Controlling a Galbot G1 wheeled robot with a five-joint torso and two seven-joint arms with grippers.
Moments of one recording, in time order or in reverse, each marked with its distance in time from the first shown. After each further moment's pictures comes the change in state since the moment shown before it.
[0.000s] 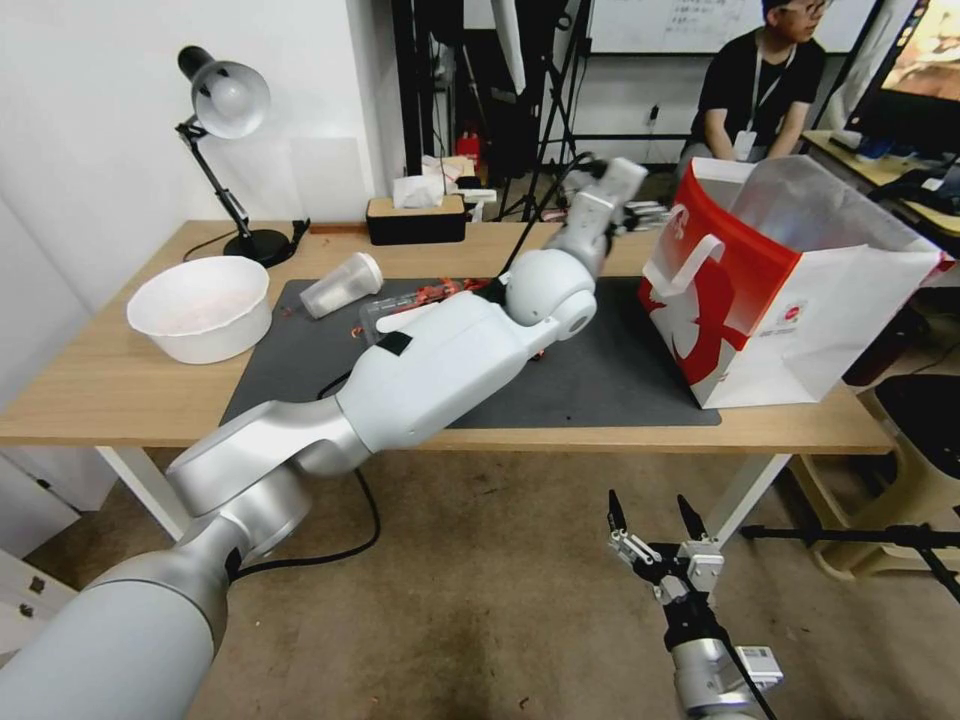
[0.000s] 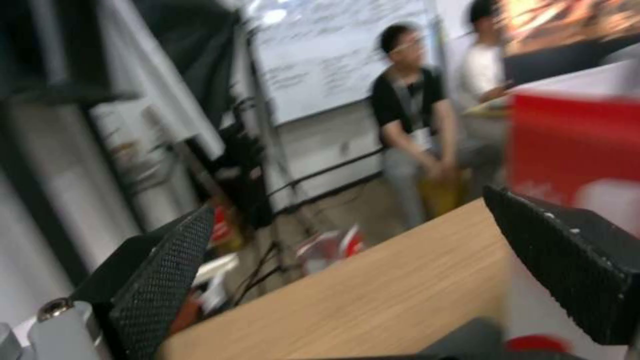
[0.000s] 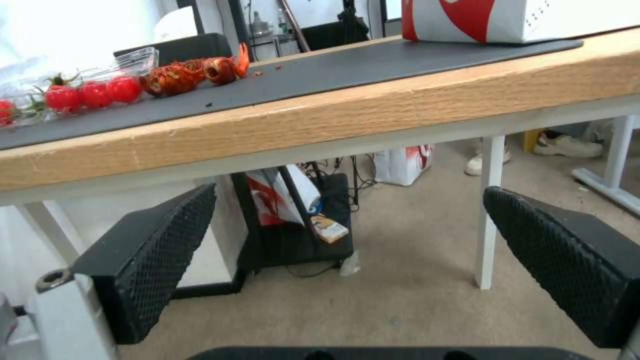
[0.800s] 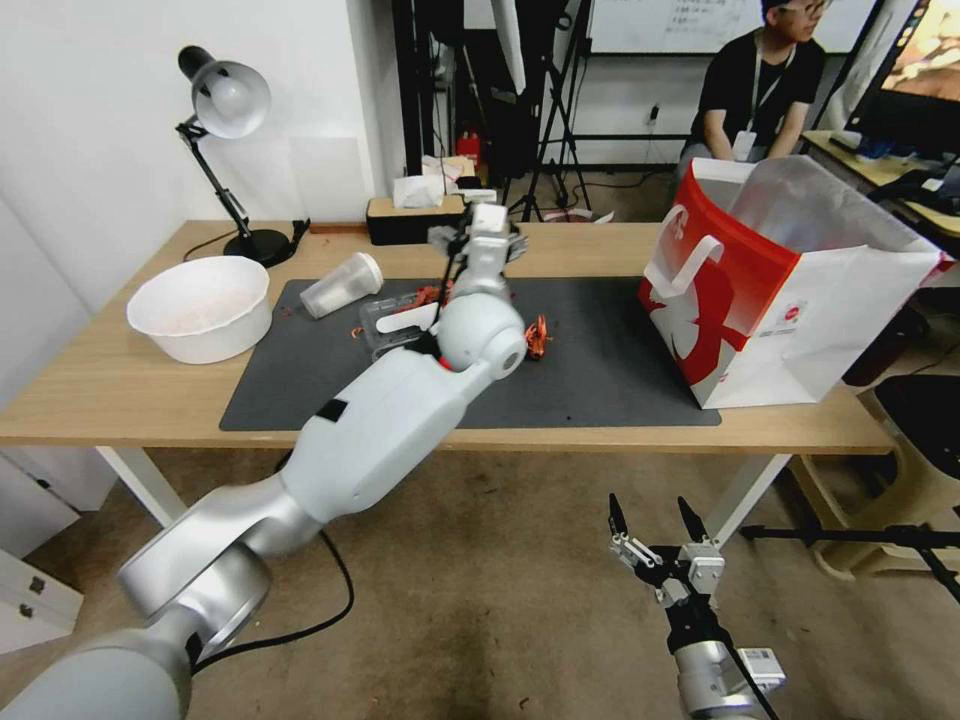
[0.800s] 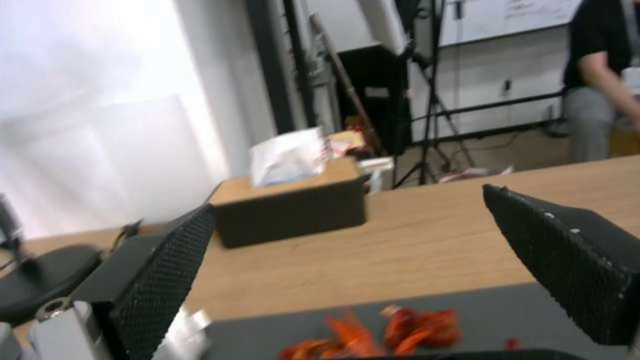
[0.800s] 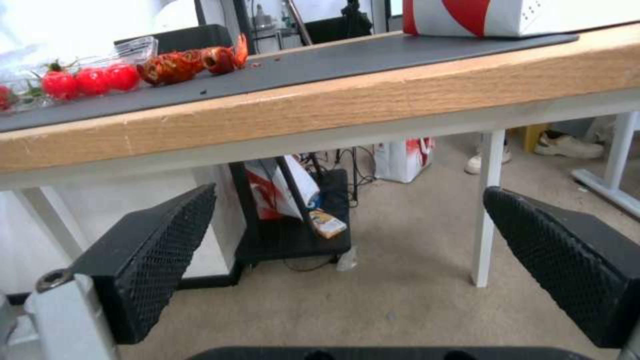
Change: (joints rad) left arm 0.273 0.157 -0.198 -0.178 0.051 0.067 -0.271; right arm -0.003 -0.032 0.001 -0.009 0.008 0.004 0.000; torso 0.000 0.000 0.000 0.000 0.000
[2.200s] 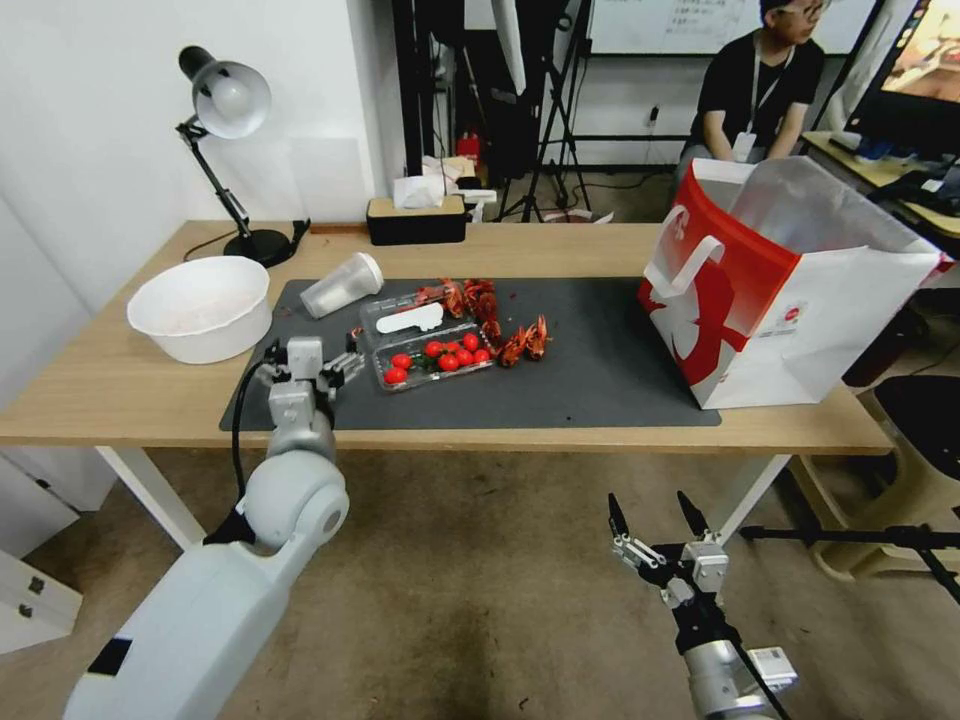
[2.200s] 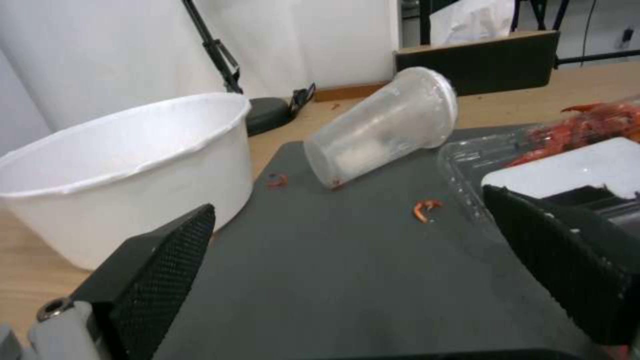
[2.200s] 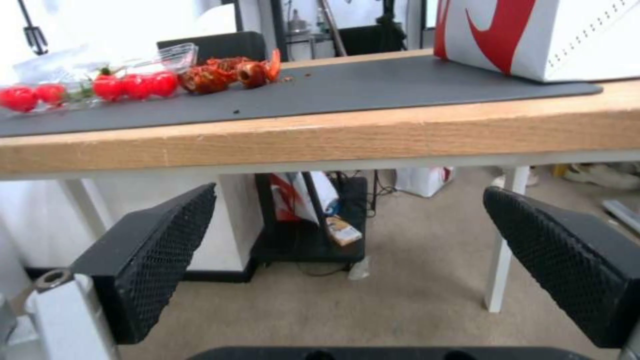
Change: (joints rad) left arm 0.730 0.269 -0.462 -0.452 0.145 -0.077 0.121; right arm -0.031 -0.090 0.028 0.041 0.021 0.007 -0.060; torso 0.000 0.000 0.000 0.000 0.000
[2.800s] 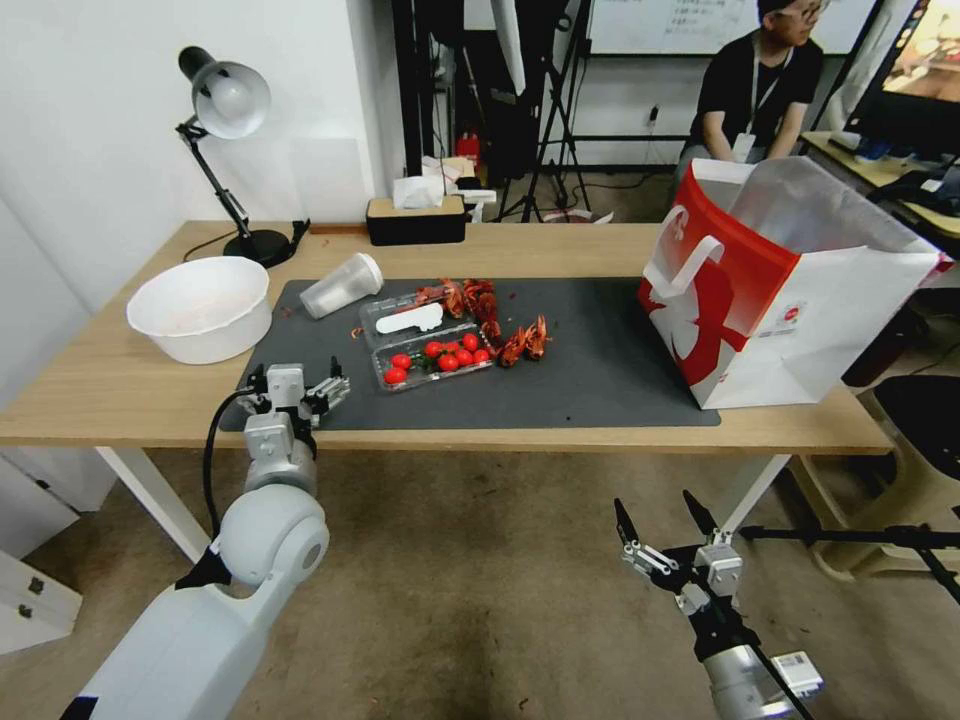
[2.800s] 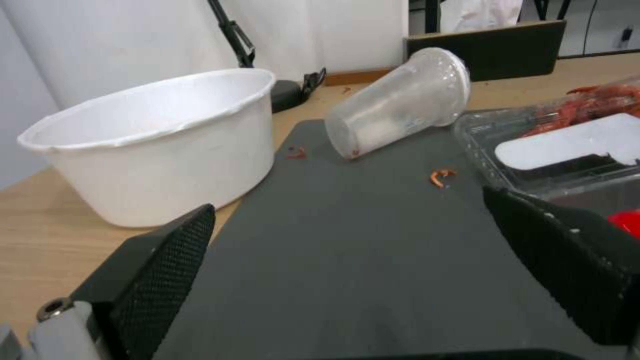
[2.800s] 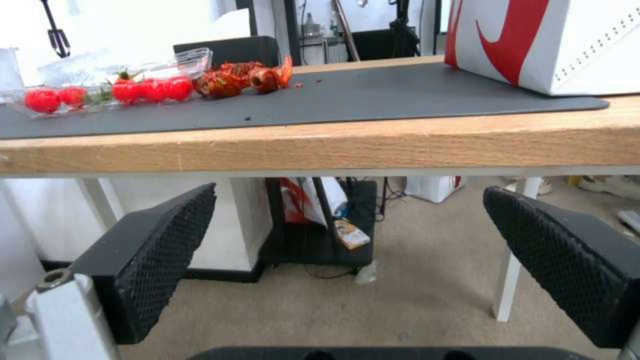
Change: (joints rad) left arm 0.122 0.002 -0.079 -0.059 0.007 -0.023 0.041; right arm -0.013 -0.039 0.008 0.007 0.024 0.016 -0.023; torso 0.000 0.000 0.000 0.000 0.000
